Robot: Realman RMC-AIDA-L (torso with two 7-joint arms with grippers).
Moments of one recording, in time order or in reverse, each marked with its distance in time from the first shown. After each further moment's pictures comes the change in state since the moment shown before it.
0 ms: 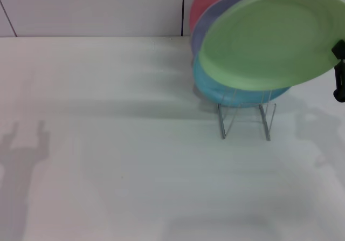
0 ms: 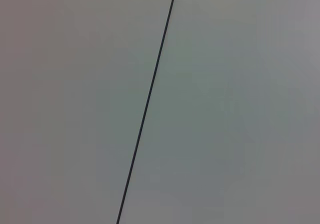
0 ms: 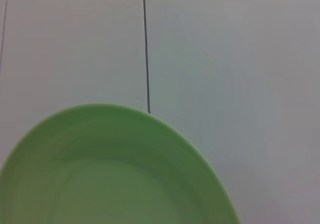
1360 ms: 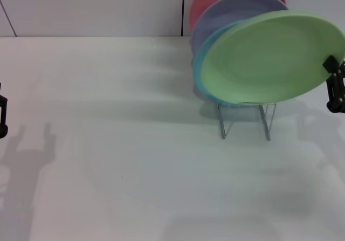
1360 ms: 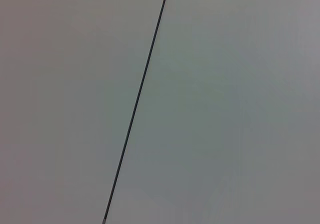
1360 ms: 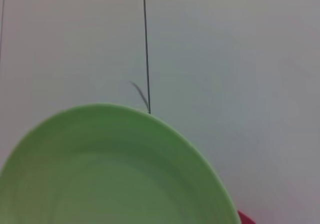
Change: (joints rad) left arm 0.011 -0.005 0.029 -0.011 0.001 -0.001 0.002; right arm 0.128 0.051 0.005 -0.310 -0.027 -0.115 0.114
